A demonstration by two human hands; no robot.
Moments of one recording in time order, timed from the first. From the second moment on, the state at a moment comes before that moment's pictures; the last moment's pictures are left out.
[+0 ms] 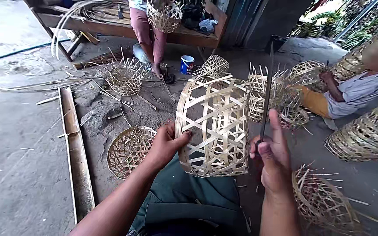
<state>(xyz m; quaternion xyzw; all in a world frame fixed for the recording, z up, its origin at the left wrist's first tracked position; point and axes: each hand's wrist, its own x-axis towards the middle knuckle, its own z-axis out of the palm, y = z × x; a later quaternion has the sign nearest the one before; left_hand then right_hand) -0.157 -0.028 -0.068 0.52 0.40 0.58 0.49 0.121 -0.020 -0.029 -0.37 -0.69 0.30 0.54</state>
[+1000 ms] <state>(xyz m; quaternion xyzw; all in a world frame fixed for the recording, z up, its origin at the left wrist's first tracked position) -0.167 -0.050 -0.020 0.50 0.30 0.41 0.70 0.161 -0.033 -0.069 -0.39 -0.61 0.37 0.59</state>
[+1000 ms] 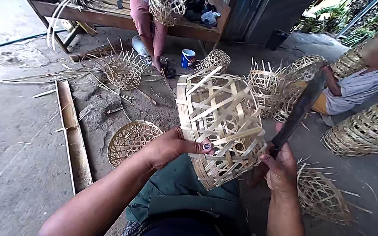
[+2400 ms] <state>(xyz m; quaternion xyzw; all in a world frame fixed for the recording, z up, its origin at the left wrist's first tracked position) -0.154 -0.051 -0.036 0.58 0.37 0.49 0.54 0.186 -0.090 -0.014 -0.44 -0.63 0.35 0.54</state>
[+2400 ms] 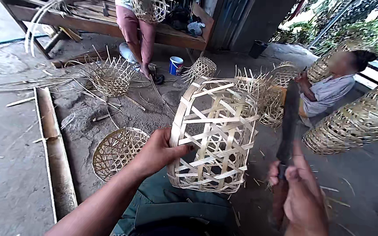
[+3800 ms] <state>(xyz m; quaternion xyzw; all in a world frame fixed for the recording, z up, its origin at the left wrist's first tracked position) -0.088 -0.087 -0.017 0.59 0.25 0.55 0.54 0.122 -0.120 0.008 -0.48 -0.78 0.07 0.40</state>
